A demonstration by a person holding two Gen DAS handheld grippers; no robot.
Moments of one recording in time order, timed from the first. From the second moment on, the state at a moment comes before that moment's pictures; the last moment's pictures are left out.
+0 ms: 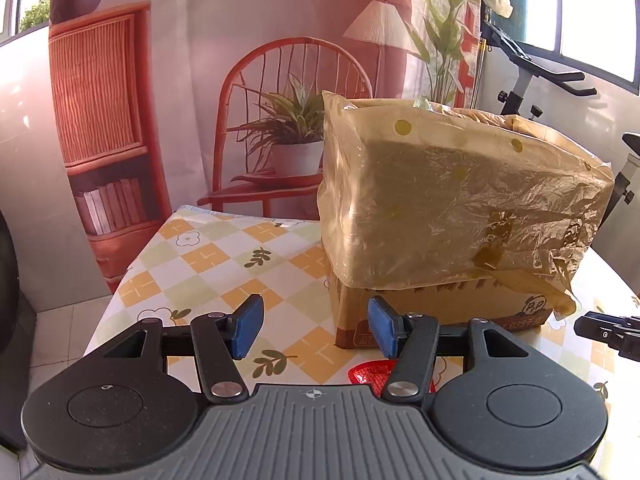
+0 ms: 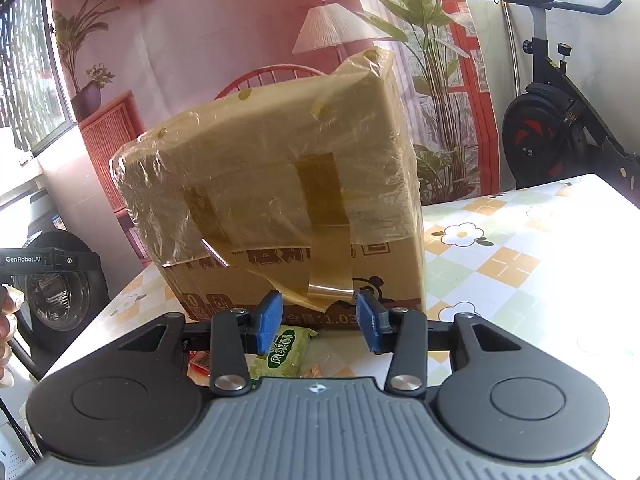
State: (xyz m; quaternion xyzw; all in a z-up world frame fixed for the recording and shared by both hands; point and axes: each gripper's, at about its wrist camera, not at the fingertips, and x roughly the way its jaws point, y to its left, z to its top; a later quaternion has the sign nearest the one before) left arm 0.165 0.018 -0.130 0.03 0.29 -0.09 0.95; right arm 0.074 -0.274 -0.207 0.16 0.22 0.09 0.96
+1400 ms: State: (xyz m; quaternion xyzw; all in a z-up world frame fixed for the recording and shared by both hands) left arm 0.217 -0.010 -0.216 0.03 0.38 -0.15 0.91; right arm 0.121 -0.237 -0.272 0.10 0.29 0.13 0.94
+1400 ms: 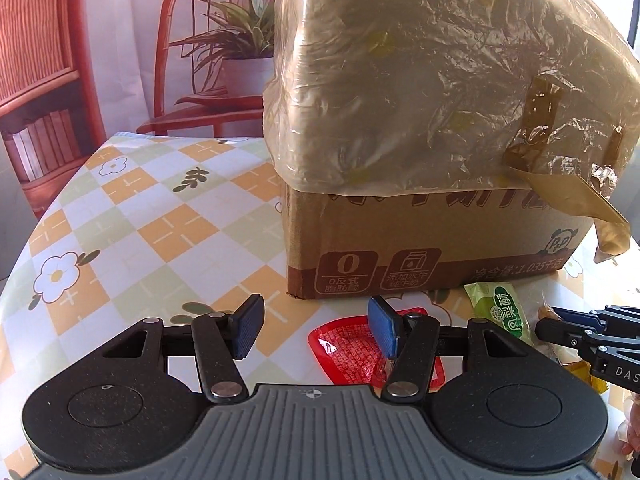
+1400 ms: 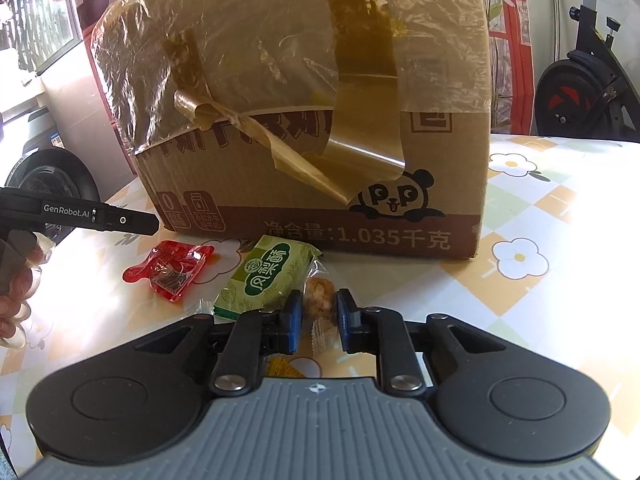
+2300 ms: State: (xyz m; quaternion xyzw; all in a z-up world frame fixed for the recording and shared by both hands) left arm 0.181 -0.030 -0.242 0.03 0.36 -0.10 0.93; right arm 0.117 -0.244 -0.273 0.12 0.29 0.12 0.94
